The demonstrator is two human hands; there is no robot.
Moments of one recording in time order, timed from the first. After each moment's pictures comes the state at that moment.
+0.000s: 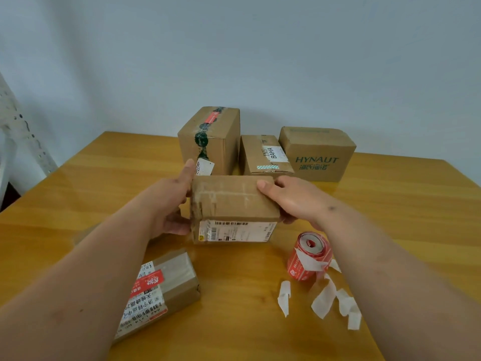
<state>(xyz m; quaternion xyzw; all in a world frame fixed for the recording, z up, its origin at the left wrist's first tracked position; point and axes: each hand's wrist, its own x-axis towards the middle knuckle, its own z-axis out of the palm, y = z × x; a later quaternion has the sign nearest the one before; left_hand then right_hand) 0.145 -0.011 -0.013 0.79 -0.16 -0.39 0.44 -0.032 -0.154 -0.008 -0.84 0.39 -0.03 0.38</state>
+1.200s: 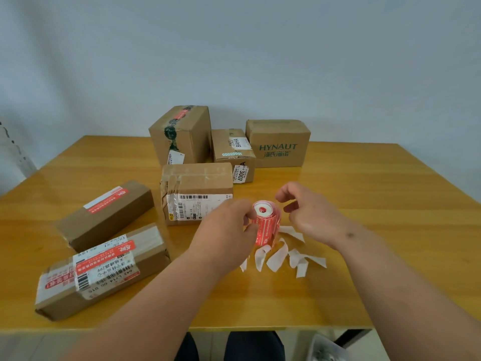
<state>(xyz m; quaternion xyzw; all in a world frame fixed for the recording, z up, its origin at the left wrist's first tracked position) -0.025 -0.007 -0.050 0.76 -0.55 -0.08 0.32 -0.159 -0.125 -0.025 -0.85 0.39 -0.12 0.33</state>
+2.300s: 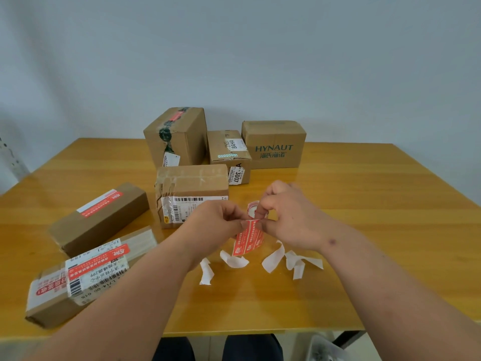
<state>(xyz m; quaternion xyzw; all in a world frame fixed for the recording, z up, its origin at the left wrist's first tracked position) -0.007 -0.005 -0.033 0.73 -0.45 -0.32 0.39 -0.146 -0.114 -0.025 -0.94 0.28 -0.10 0.16</state>
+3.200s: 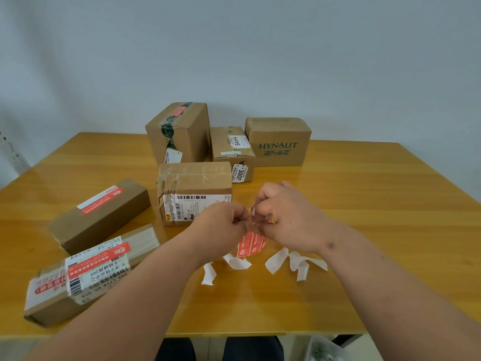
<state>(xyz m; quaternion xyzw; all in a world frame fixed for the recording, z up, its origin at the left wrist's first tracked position) -0.009 -0.009 -0.034 0.76 -0.52 -0.27 0.29 -0.137 -0.110 -0.023 -0.96 0.23 -0.09 0.12</state>
